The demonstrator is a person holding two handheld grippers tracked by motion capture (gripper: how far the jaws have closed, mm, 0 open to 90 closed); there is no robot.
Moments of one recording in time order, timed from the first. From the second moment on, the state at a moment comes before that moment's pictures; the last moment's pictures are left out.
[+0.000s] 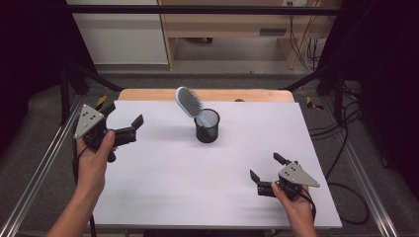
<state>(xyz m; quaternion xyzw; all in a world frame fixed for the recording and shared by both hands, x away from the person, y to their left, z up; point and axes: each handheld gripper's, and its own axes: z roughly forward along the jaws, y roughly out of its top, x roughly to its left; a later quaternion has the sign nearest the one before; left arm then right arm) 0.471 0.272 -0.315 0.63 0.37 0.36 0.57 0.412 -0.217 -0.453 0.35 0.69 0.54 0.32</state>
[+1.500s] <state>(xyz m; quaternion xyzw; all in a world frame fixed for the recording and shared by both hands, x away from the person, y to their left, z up) 0.433 0.314 -0.355 0.64 0.36 0.36 0.58 0.413 -0.241 -0.450 0.37 0.70 0.55 0.28</state>
